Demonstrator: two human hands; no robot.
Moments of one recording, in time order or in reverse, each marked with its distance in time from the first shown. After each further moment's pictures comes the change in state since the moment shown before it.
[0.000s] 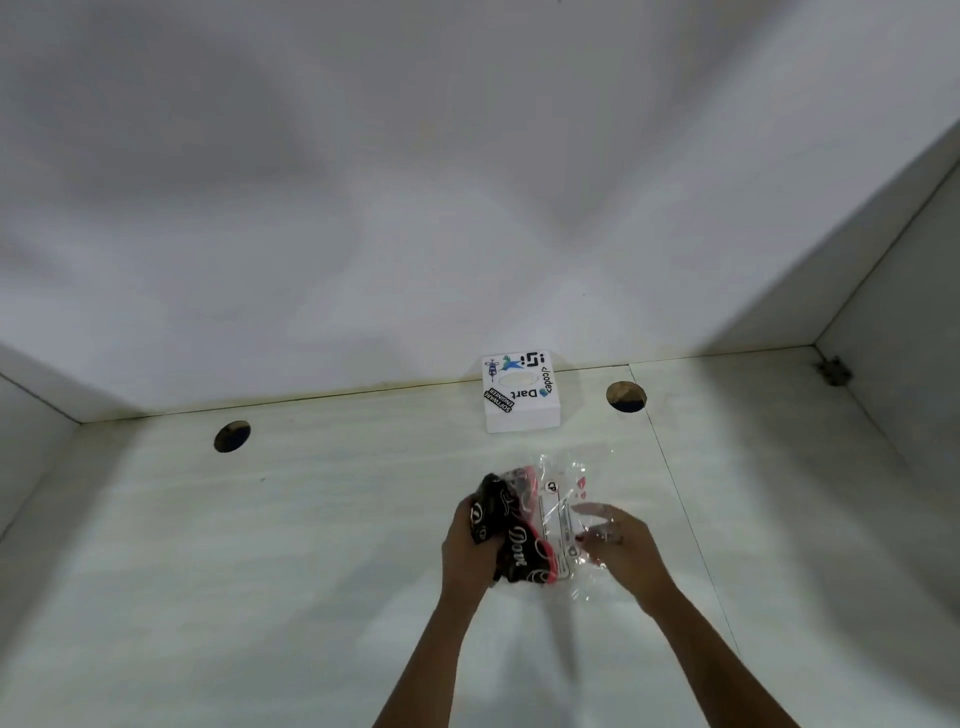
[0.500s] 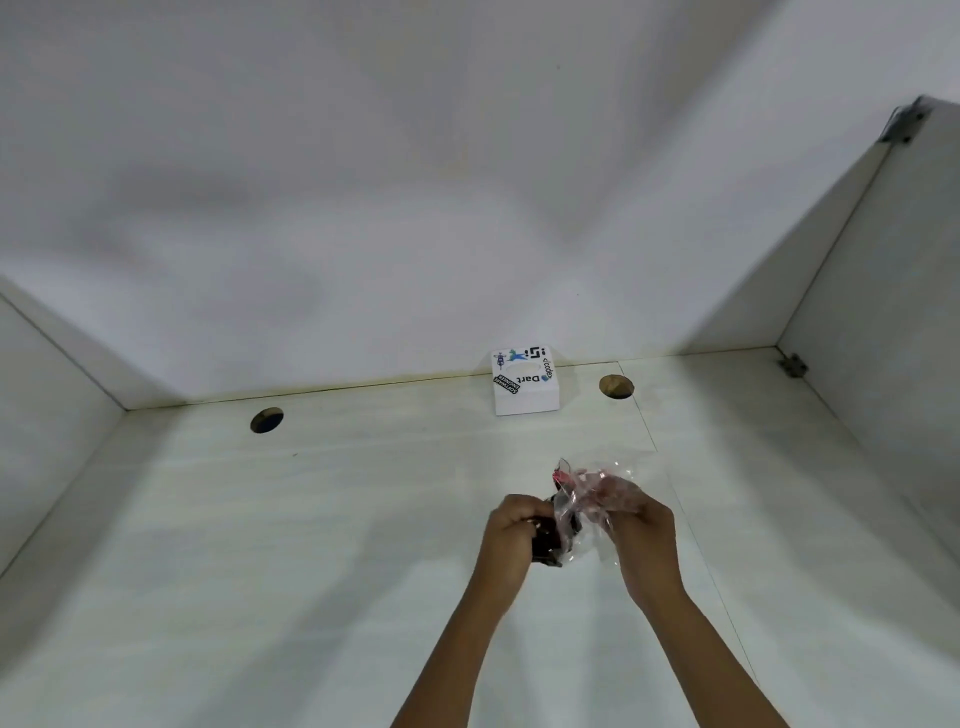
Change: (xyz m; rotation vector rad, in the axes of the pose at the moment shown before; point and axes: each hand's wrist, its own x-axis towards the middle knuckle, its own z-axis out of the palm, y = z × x) left_hand -0.123 0.023 -0.015 -0.275 -0.285 0.143; right_hand -0.122 -0.018 0.023 0.453 0.157 -0.298
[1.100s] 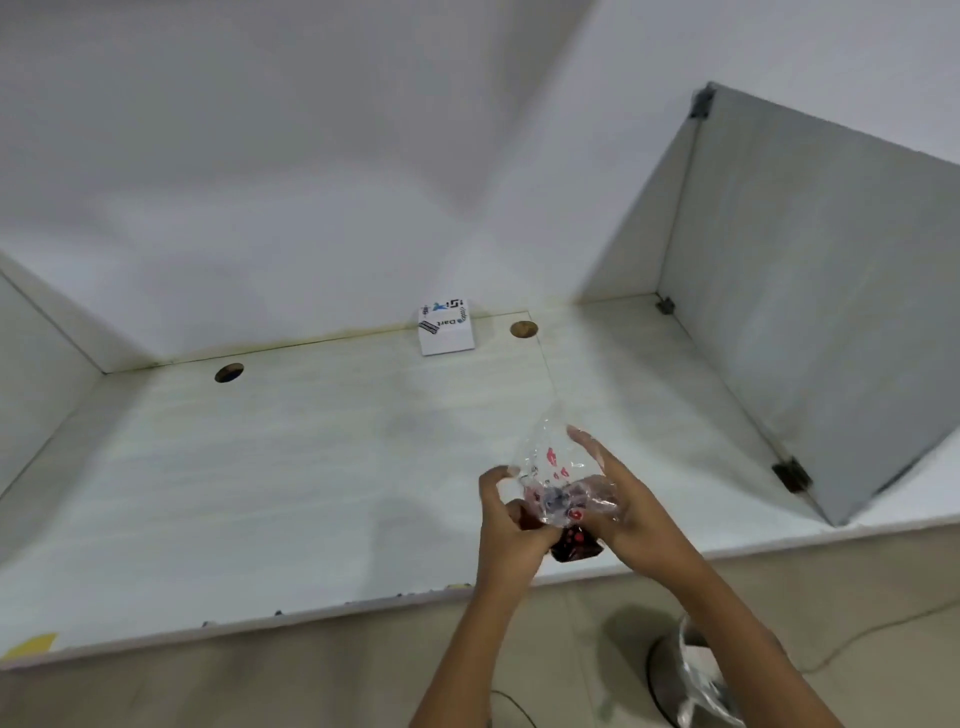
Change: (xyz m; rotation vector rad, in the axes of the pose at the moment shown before) left_hand -0.190 -0.069 0.137 0.160 0.065 0.059; right_hand -0.168 -0.037 -0.177 -0.497 -0.425 -0.237
